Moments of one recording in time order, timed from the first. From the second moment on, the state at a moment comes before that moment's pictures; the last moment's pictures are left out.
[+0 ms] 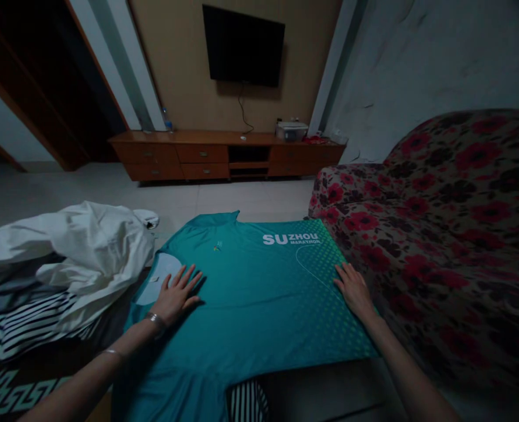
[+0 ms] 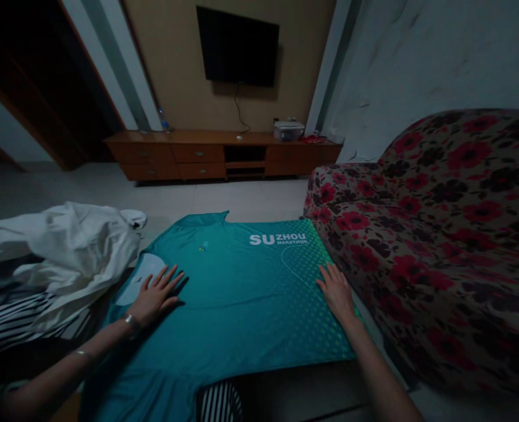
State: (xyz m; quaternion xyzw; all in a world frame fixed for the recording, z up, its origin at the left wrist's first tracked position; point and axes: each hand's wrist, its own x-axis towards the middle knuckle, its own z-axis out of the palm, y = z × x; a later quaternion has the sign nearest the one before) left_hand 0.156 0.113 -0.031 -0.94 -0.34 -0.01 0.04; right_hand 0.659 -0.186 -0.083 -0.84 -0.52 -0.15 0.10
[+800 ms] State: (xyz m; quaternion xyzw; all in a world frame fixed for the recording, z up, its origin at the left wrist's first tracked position) left_hand -0.062 -0.080 -0.024 -0.97 -0.20 -0.05 0.09; right_hand 0.610 -0.409 -0.095 -0.83 -0.51 -0.18 0.14
